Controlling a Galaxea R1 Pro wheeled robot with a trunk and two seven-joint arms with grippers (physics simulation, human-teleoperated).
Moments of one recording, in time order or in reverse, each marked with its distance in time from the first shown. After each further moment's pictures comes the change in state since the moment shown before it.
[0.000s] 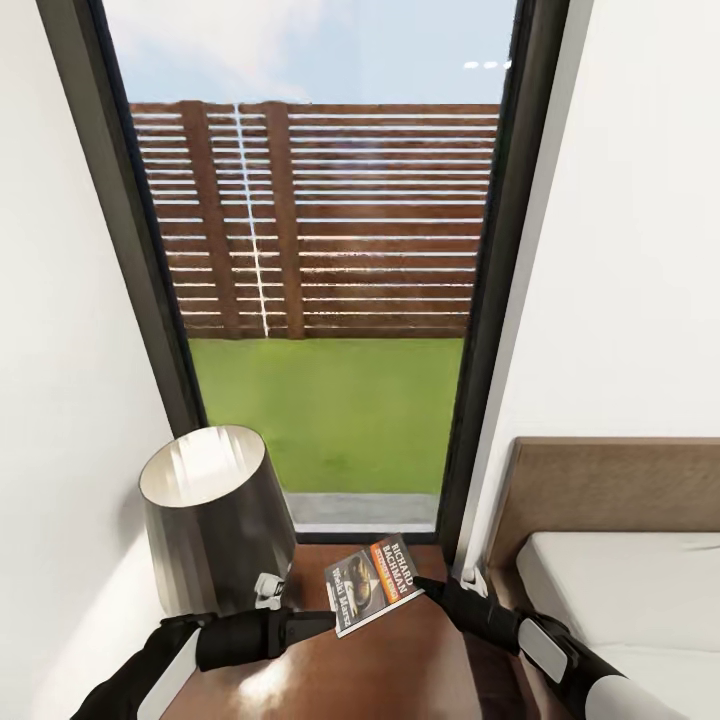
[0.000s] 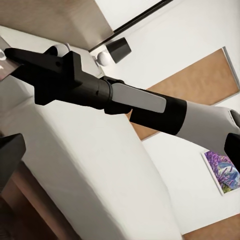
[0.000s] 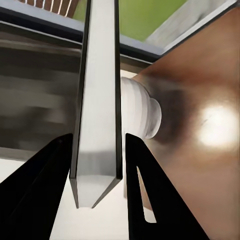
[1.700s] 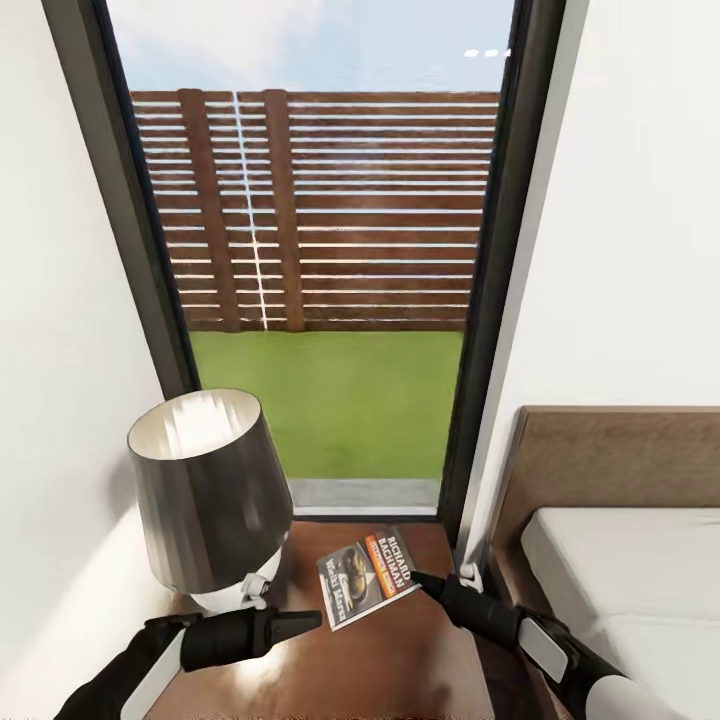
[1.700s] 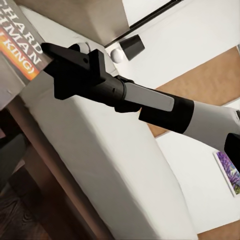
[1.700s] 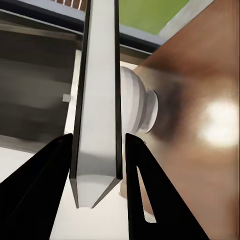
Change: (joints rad) left arm 0.002 0.042 0.011 0.006 0.005 0.001 -0.006; right arm 0.002 -0.001 0.000 -0.007 -0.004 0.010 0.093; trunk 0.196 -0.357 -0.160
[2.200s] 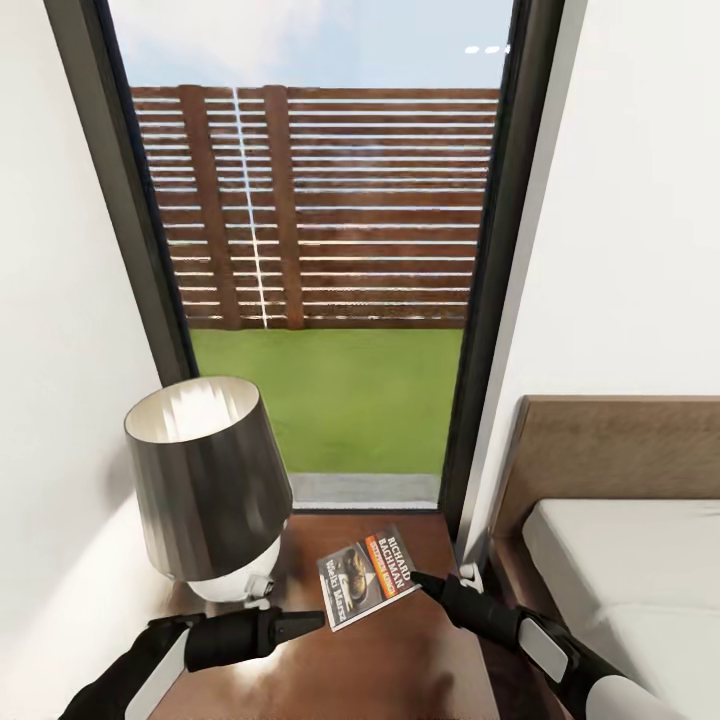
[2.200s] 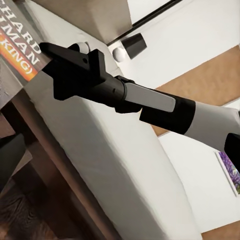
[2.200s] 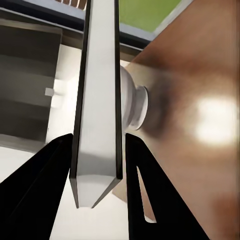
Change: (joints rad) left arm 0.000 -0.011 -0.001 0.000 -0.003 -0.003 0.011; right arm 0.000 -0.001 0.000 0.000 0.001 0.000 -0.001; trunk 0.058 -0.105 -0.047
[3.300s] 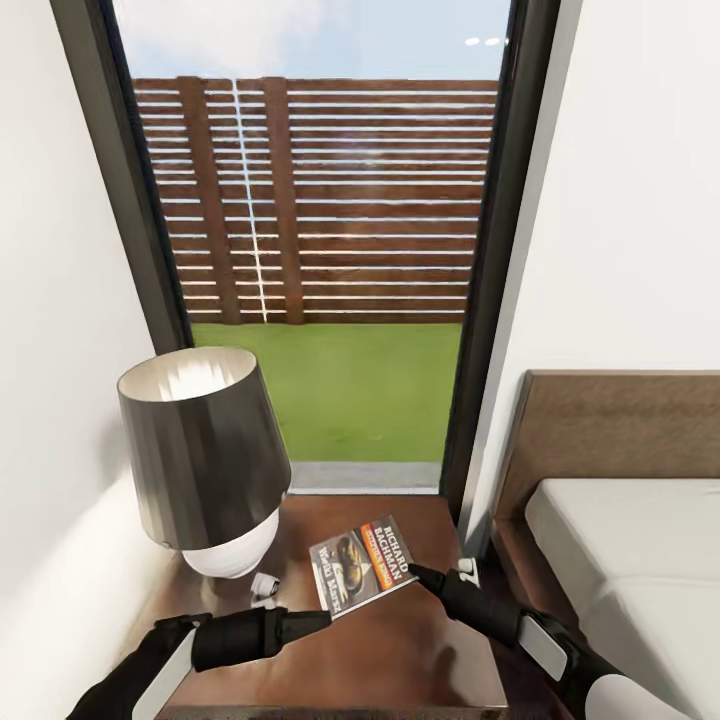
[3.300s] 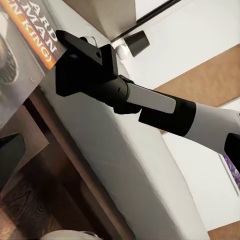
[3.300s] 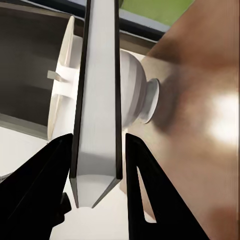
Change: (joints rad) left arm 0.000 -0.020 0.001 0.000 -0.002 0.000 0.014; right arm 0.000 0.000 -0.001 -0.011 -0.003 0.003 0.124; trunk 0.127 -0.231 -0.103
